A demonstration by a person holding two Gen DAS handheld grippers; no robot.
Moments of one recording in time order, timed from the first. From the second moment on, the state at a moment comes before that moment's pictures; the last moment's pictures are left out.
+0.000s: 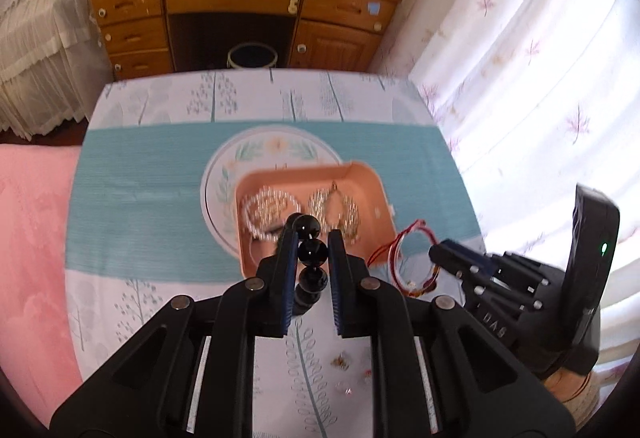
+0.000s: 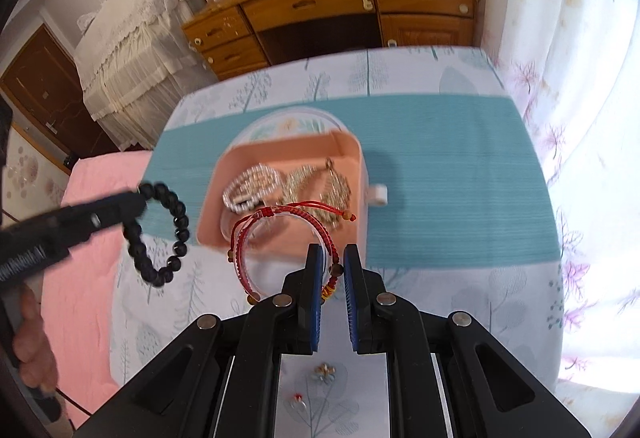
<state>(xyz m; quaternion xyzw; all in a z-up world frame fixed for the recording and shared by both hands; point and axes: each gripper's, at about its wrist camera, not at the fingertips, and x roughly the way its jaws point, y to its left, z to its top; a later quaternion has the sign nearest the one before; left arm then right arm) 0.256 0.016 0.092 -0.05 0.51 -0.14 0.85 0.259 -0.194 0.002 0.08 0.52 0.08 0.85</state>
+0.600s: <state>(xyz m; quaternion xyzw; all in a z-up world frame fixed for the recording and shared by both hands) 0.327 -0.041 0.027 -0.06 0.52 -0.16 0.84 0.276 -0.218 -0.008 0.08 0.51 0.04 0.85</state>
